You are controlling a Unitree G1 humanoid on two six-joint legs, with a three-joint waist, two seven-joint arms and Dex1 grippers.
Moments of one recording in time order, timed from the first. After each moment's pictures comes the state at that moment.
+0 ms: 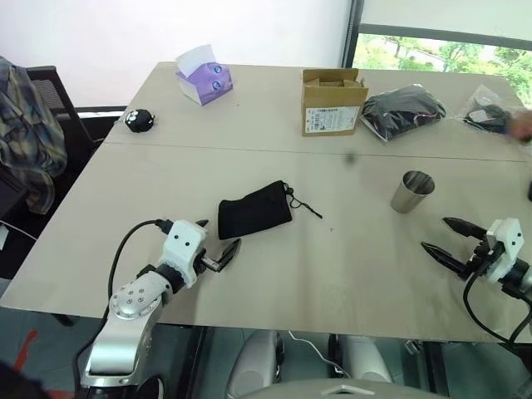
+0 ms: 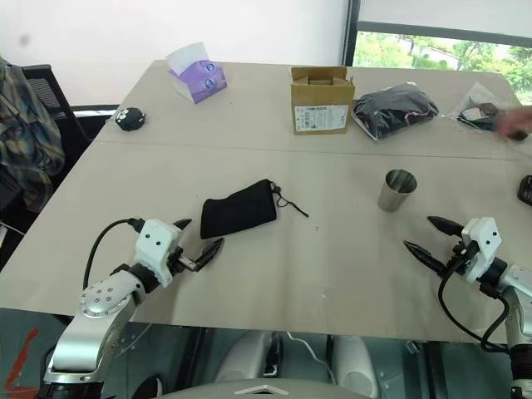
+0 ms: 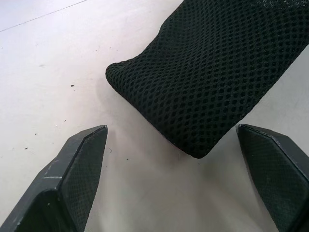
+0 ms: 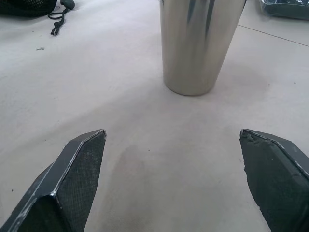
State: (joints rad) left arm 0.17 0.50 0.13 -0.35 -0.16 0.30 -0.52; right arm -0.02 -0.66 -0.31 0.32 0.43 -0.12 1.13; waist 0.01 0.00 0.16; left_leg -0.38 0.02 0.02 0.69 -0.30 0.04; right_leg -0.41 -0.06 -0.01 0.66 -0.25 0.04
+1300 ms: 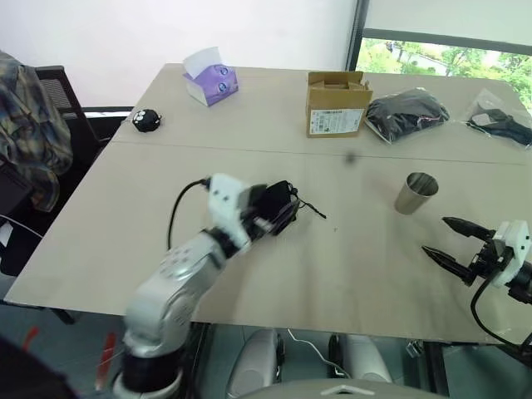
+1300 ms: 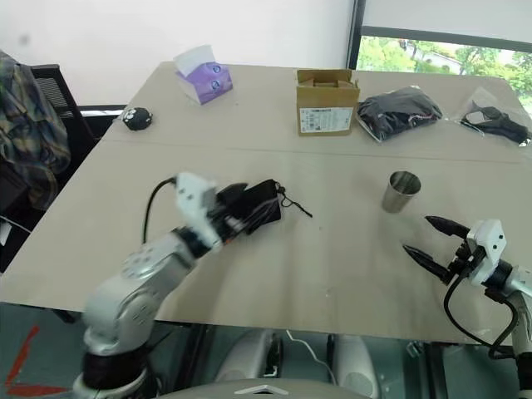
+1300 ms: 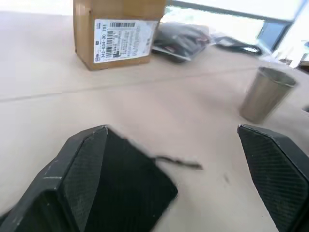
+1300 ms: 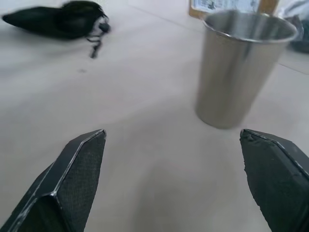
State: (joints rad) left arm -0.21 0.28 -0.05 -0.57 -0.43 0.80 -0.25; right arm 0.06 -0.66 -0.33 0.19 0.50 -0.11 1.18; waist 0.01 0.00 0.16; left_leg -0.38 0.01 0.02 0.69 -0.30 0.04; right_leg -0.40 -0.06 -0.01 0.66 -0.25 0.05
